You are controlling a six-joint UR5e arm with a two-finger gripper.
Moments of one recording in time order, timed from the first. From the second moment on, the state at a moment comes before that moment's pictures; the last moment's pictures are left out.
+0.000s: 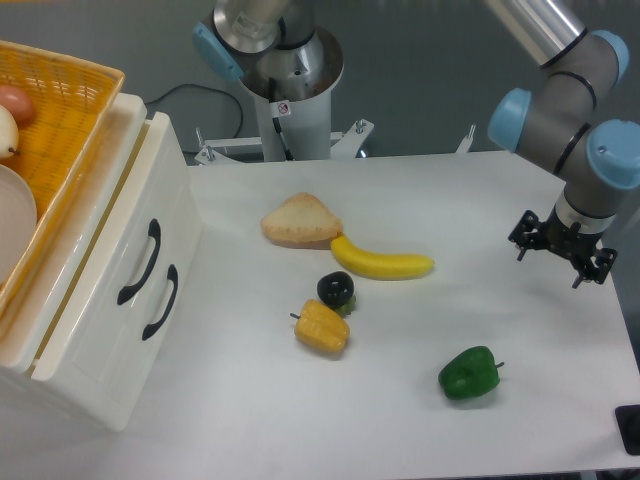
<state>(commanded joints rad) 2.88 -2.08 -1.50 -1.06 1.53 1.30</state>
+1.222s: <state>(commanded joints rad) 2.47 -1.80 -1.62 -1.29 1.24 0.64</state>
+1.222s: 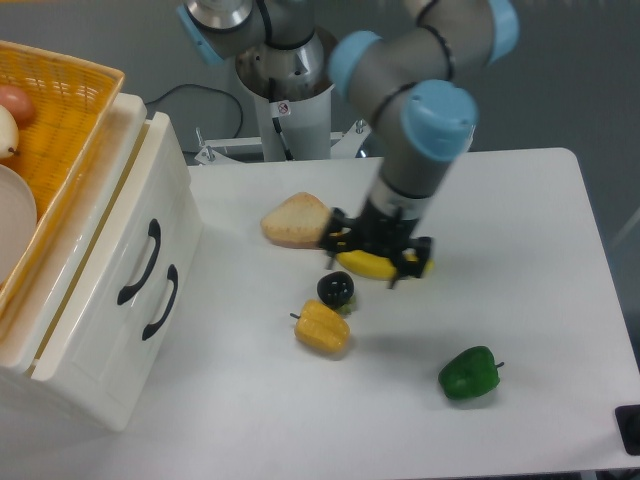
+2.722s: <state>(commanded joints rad) 2.31 -1.79 -1.62 -1.39 1.05 0.56</state>
